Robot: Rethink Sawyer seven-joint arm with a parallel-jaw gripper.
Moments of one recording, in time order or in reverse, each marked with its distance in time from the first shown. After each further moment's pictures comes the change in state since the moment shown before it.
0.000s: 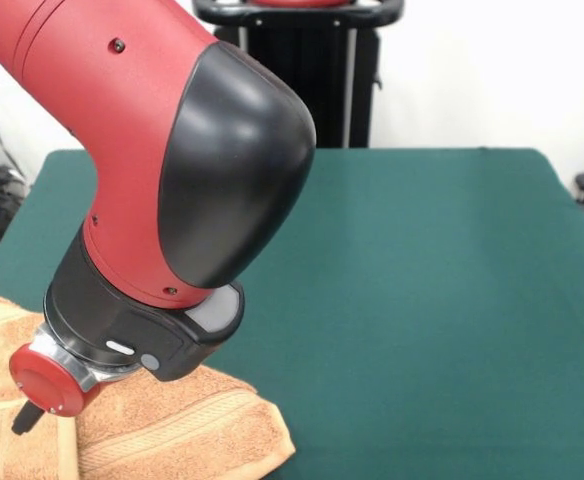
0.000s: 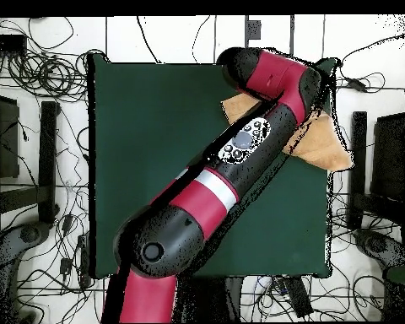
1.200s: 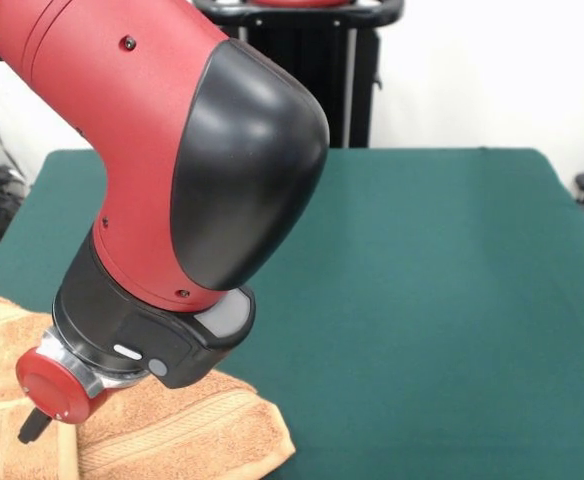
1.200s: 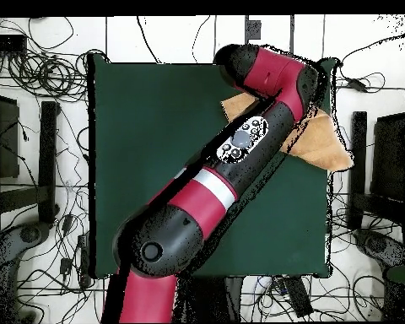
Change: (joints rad) arm 0.000 0.001 -0.009 -0.014 0.021 0.000 0.048
